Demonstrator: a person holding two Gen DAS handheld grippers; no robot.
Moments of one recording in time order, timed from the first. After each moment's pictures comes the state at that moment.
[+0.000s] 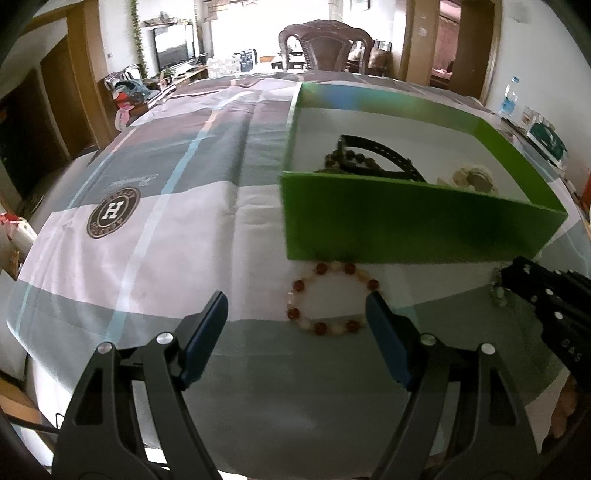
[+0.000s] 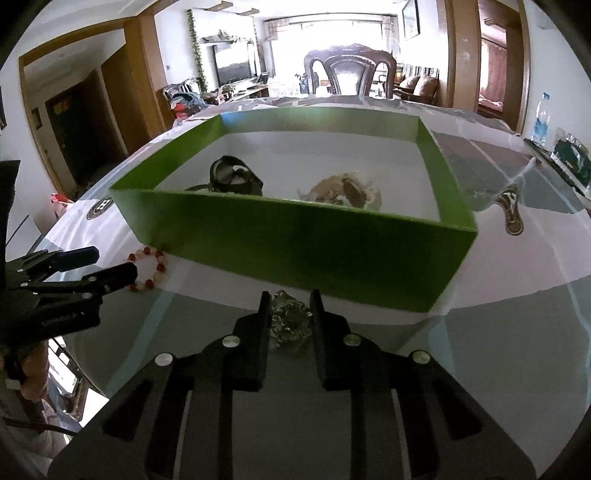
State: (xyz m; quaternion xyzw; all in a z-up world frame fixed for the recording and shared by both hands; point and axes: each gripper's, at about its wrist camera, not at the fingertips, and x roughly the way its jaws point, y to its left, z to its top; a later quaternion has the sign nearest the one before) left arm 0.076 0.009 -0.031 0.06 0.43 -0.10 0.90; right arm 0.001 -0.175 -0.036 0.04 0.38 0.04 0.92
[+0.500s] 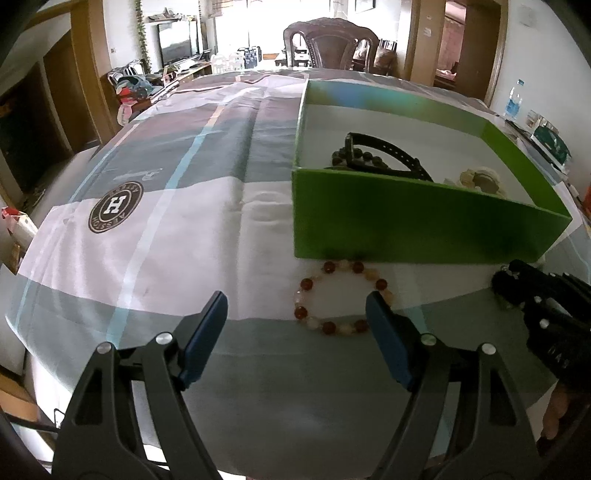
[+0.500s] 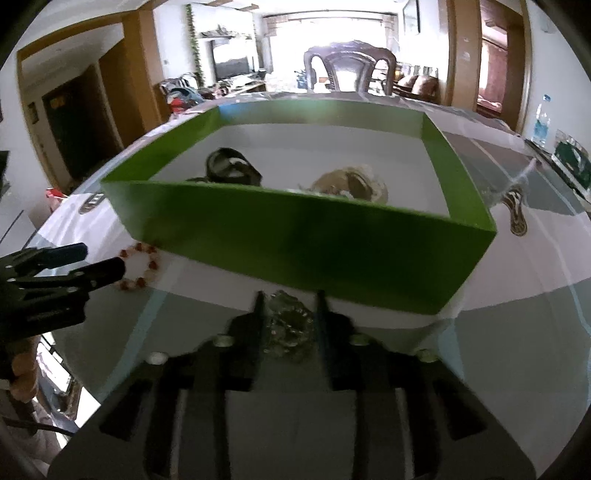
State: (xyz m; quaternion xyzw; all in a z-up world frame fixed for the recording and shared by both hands) left arm 0.078 0.011 -0.033 0.05 0.43 -0.10 0.89; right arm 0.008 -0.171 -0.046 0.03 0.39 0.02 0.92
